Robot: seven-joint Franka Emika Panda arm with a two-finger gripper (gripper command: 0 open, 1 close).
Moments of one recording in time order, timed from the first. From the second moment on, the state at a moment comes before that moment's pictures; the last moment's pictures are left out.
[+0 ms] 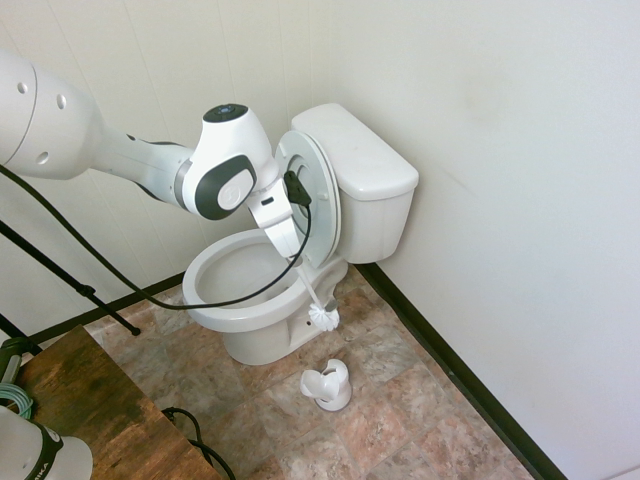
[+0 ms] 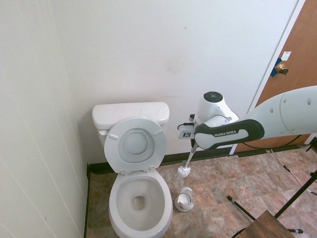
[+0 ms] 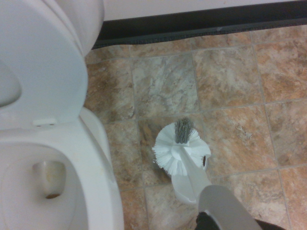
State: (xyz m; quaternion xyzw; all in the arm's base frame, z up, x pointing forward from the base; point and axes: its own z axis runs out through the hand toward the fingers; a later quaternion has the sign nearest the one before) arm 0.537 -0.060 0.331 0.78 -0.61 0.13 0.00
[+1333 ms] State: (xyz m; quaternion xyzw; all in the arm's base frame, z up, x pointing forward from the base) arm 0.536 -0.091 0.124 0.74 -0.67 0.07 0.01
